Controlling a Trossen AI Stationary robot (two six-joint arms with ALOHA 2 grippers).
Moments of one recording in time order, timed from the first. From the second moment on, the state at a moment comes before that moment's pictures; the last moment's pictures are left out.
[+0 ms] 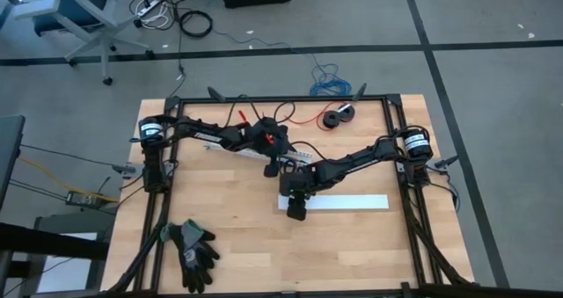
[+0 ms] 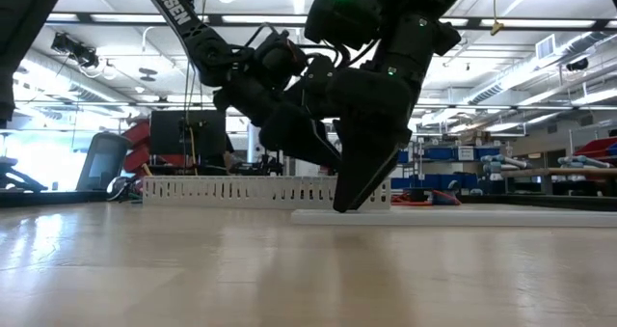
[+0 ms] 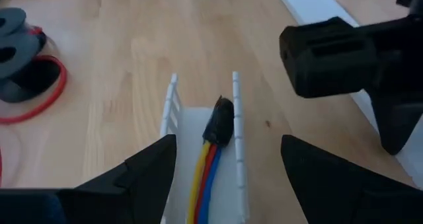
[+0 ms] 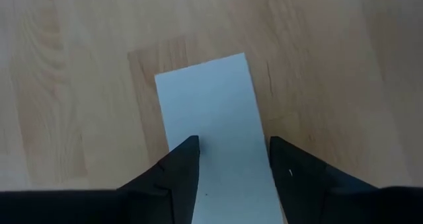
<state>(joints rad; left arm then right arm) 0.29 1.89 1.02 0.24 0.35 0.39 0.14 1.95 1.24 -0.38 -0.05 0.40</state>
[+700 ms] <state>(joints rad) 0.28 1.89 1.02 0.18 0.34 0.37 0.14 1.89 1.24 -0.48 0.04 0.43</state>
